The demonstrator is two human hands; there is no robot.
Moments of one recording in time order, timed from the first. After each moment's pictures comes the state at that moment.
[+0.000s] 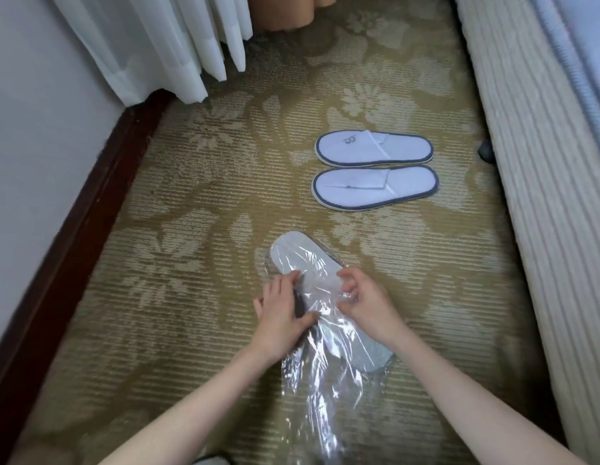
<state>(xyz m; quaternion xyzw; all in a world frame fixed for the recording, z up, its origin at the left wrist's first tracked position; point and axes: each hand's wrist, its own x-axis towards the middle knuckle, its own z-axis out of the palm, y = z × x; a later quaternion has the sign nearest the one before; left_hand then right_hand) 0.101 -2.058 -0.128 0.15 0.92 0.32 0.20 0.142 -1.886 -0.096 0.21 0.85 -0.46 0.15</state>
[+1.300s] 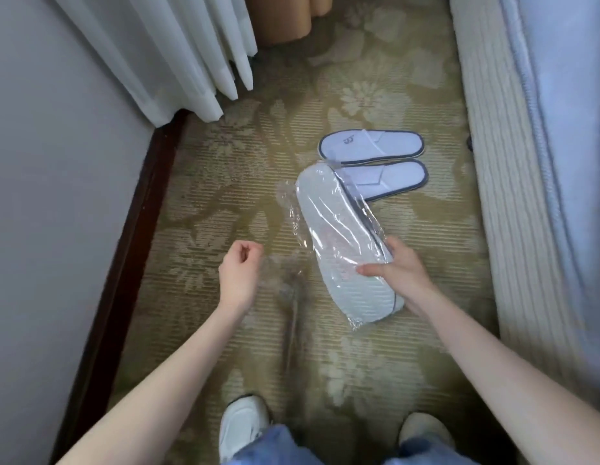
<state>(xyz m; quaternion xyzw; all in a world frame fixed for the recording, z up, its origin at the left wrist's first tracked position) 0.060 -2.098 0.010 -0.12 0.85 0.49 0.14 0.146 -1.852 0.018 0.36 0.69 -0.62 0.11</state>
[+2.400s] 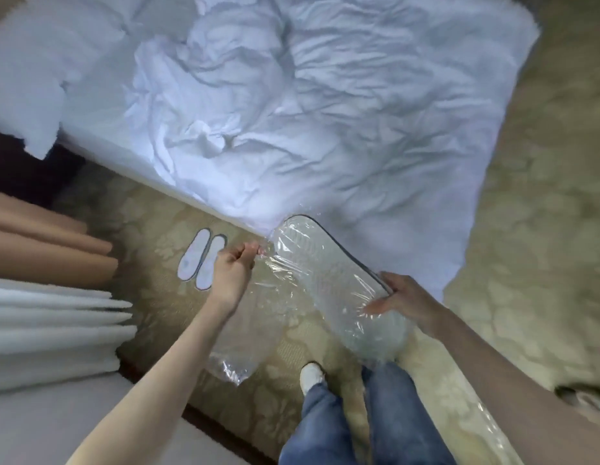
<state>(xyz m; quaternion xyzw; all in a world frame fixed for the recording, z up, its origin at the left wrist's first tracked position) 0.271 -2.008 0.616 0.43 0.69 0.36 0.45 0.572 -2.038 0.595 0.60 0.43 -0.66 -0.17</state>
